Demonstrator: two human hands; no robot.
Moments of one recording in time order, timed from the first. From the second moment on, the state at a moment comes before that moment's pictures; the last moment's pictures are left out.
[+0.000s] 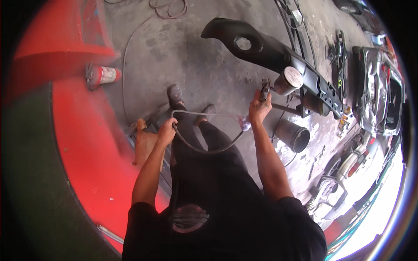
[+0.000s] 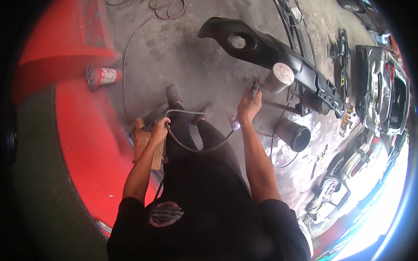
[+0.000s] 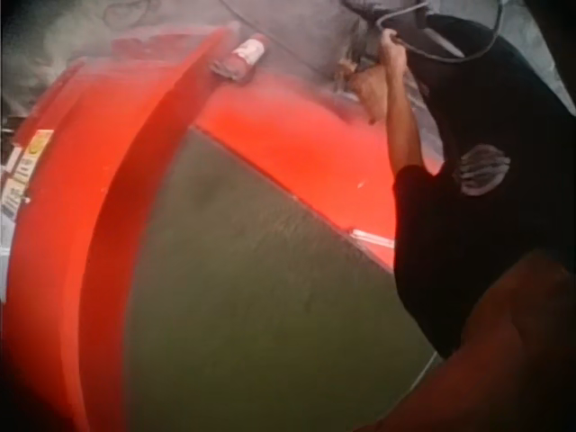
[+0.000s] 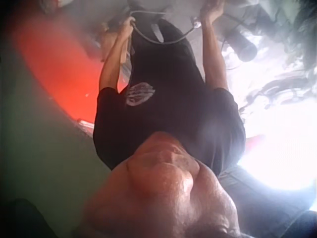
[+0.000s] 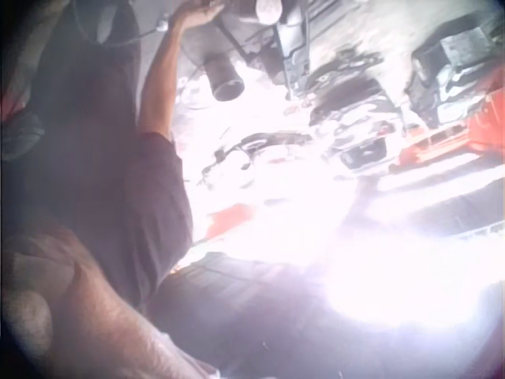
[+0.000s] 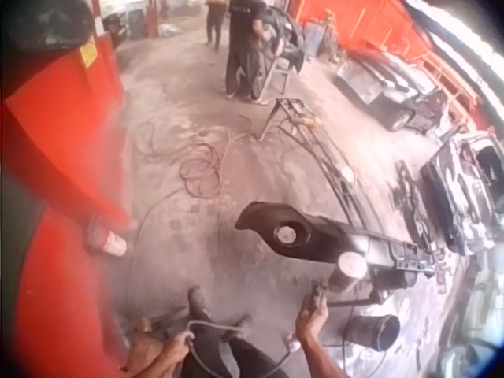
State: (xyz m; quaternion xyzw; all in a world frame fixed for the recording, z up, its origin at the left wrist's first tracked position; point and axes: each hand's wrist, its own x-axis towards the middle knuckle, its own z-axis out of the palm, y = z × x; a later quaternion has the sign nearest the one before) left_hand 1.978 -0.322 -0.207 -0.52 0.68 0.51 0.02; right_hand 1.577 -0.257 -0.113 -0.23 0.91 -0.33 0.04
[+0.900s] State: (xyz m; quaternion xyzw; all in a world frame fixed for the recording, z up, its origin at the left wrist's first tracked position) left_hand 2.038 -0.384 -0.310 -0.54 0.59 0.59 0.01; right_hand 1.624 -0.482 -0.185 -0.19 0.92 -0.29 0.18
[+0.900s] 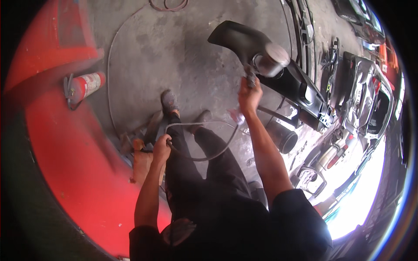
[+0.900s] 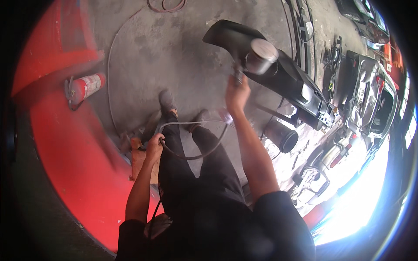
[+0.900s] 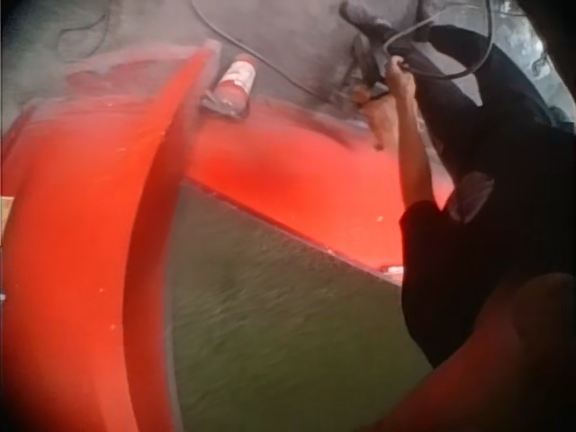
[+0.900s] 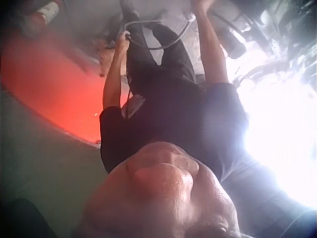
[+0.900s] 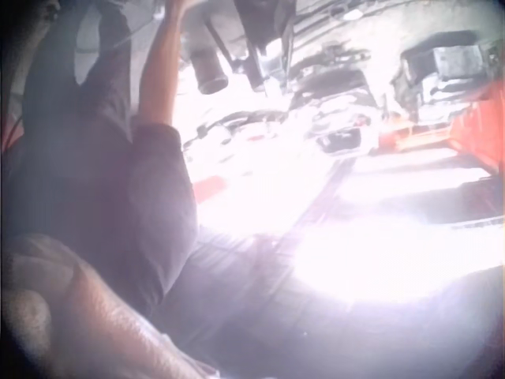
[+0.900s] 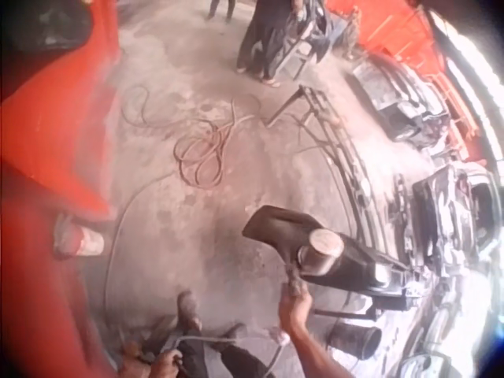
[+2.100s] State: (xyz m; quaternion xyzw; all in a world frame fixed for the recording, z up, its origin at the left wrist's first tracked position) left_hand 1.942 -0.472 -0.229 -0.41 0.63 0.66 0.00; right_hand 1.487 -0.397 -0.048 -0.09 0.98 -0.18 -0.02
